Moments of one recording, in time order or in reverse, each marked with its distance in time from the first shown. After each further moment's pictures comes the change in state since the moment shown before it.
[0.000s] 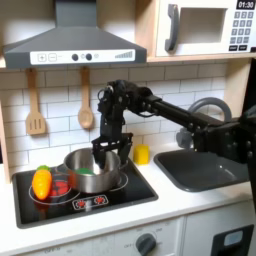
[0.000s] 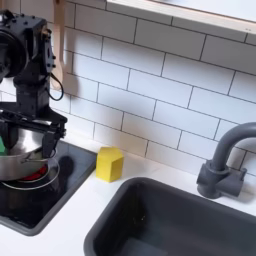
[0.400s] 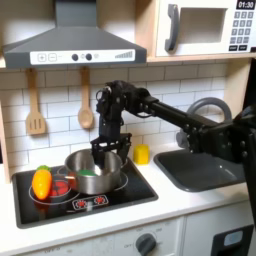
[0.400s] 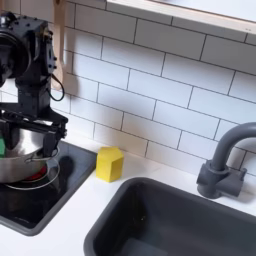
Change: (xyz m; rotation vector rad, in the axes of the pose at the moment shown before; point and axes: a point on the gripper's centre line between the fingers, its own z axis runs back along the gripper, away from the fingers) arm 0.006 0.001 -0.004 0.001 0.009 0.000
